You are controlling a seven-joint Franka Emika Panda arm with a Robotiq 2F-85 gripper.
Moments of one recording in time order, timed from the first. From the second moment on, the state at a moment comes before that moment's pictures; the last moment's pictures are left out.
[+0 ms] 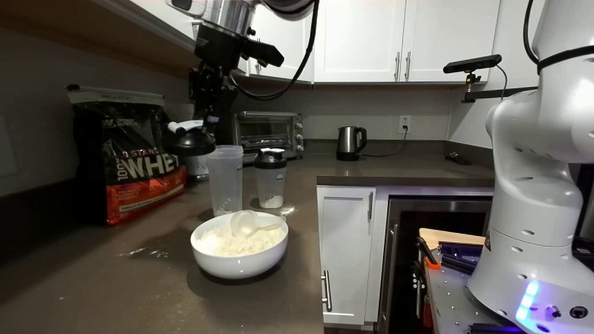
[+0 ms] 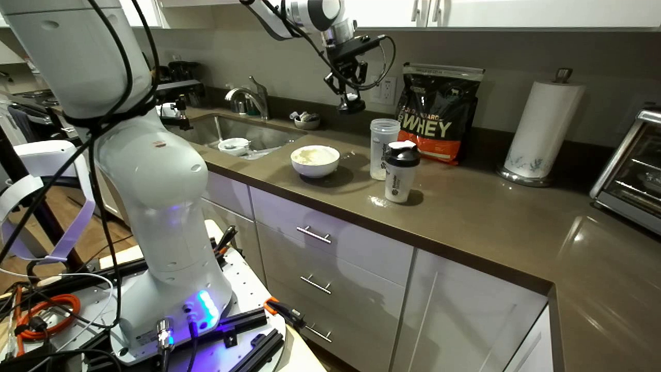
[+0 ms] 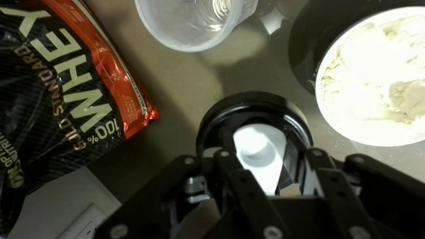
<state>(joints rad) 0.16 -0.11 0.11 -2.16 -0.13 2.40 -0.84</state>
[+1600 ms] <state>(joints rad) 0.11 -0.01 0.05 -2.02 -0.13 2.30 -0.62</state>
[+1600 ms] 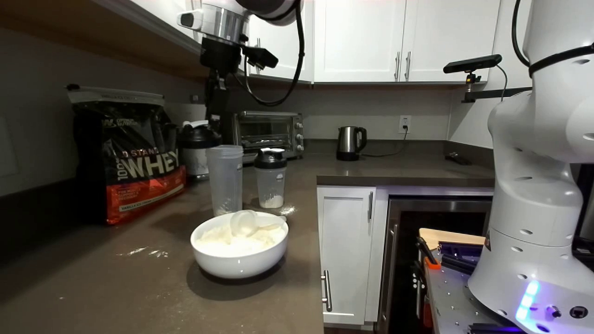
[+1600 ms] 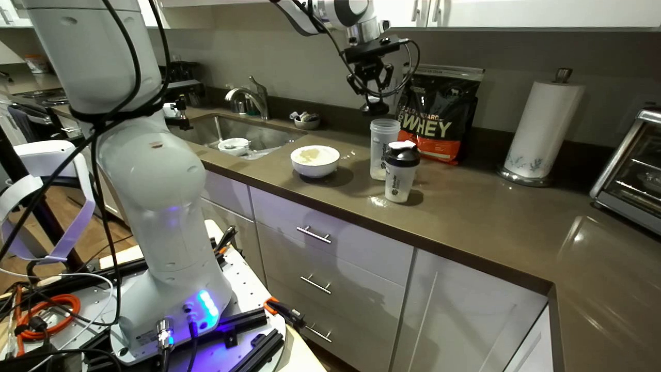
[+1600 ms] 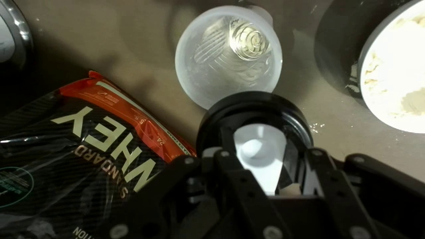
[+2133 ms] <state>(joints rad) 0.08 -0.01 0.02 -2.02 -0.12 2.26 -0.61</state>
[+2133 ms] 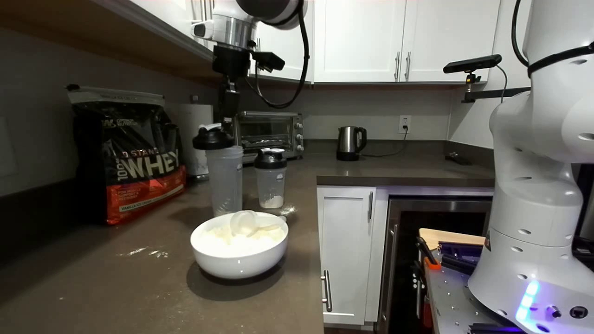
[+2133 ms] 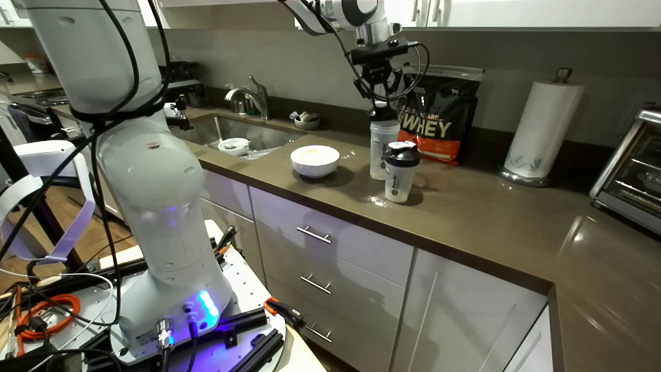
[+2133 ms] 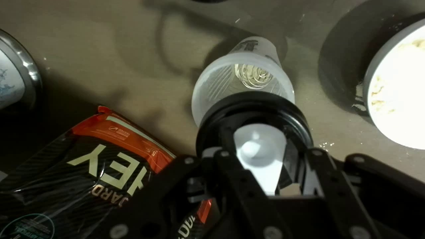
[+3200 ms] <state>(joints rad) 0.07 0.00 0.01 -1.99 -0.06 2.20 -0.58</state>
